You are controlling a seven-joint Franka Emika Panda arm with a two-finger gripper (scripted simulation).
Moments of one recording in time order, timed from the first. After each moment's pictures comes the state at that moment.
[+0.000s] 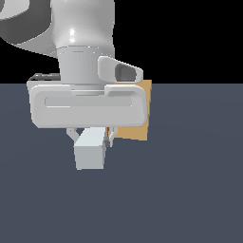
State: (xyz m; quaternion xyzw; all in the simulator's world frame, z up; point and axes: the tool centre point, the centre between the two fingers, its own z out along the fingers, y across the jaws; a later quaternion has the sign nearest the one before) arm -0.055 -0.082 0.083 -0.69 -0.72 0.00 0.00
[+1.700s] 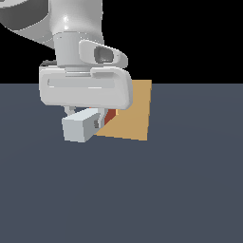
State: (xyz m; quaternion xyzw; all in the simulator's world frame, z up) arm -0.077 -0.040 0.111 -0.79 -0.61 0.00 0.00
